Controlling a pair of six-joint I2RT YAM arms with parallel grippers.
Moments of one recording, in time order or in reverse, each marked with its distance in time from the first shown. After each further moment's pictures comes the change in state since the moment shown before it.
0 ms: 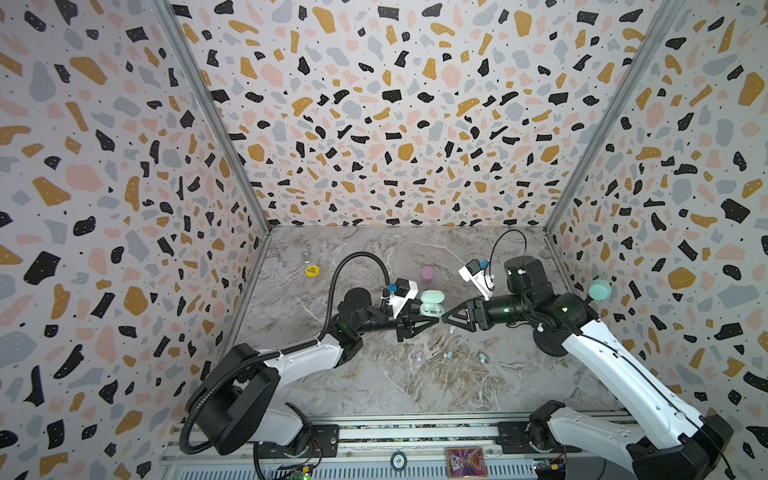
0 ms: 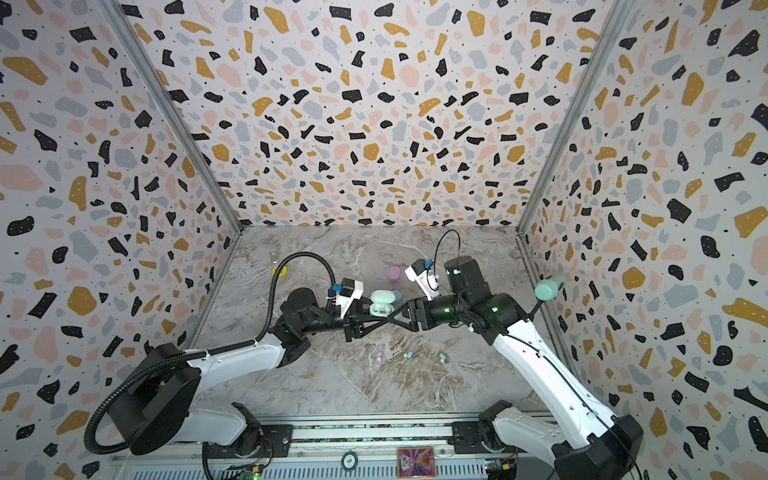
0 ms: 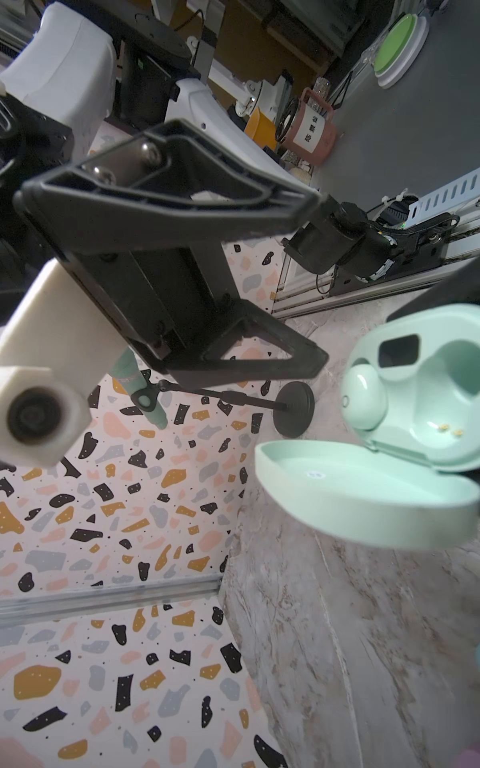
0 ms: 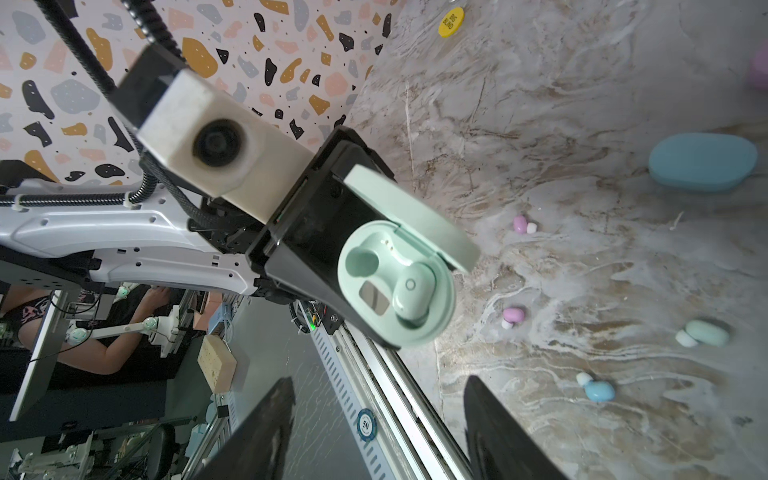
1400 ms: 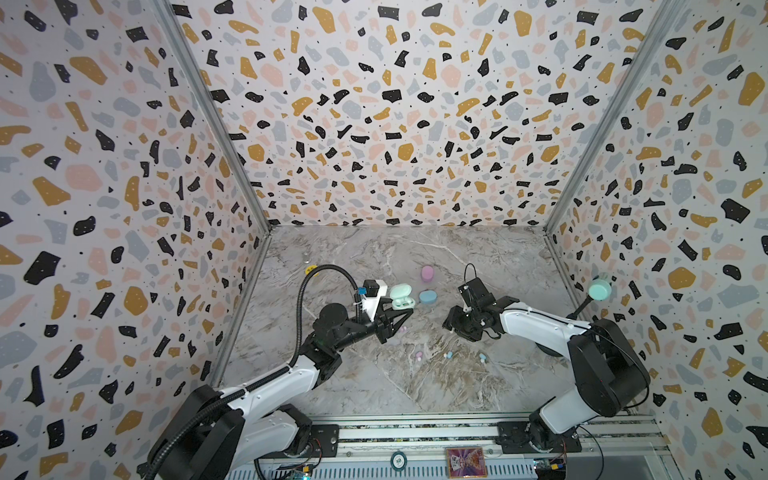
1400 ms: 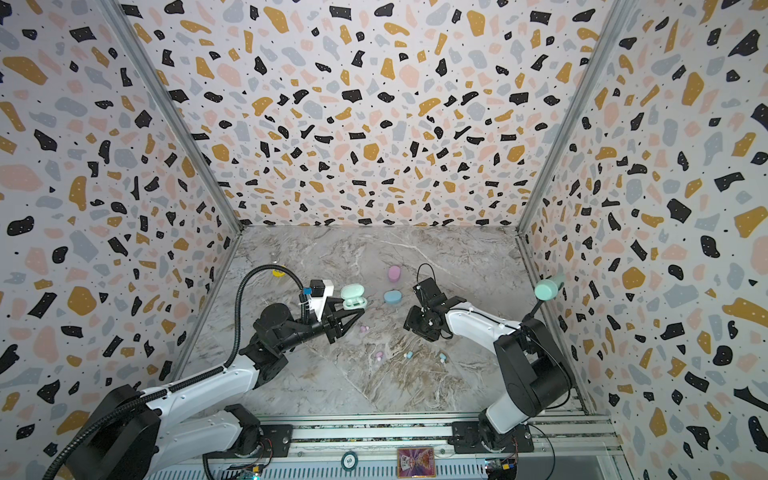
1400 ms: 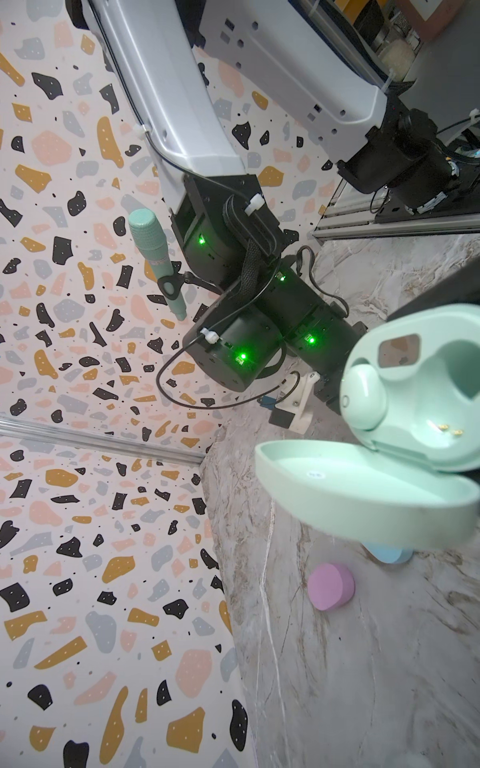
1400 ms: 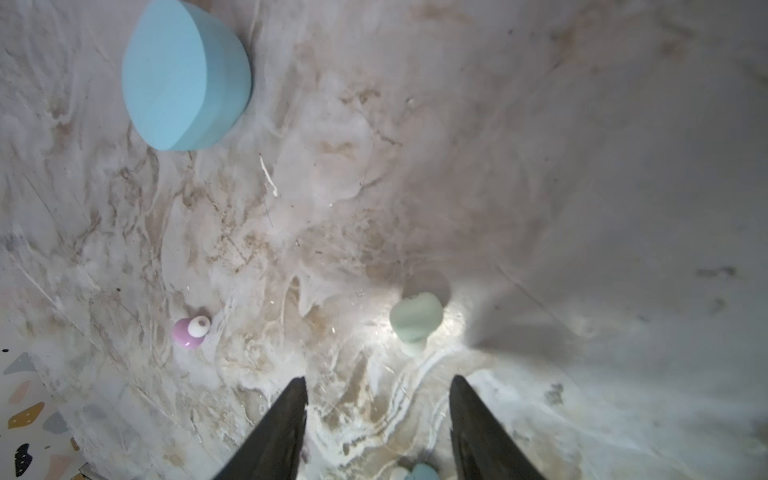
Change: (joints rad) left arm 0.064 -0.255 -0.178 -0.095 -0.271 -0.095; right arm 0.009 0.514 -0.234 0.353 0.551 0.555
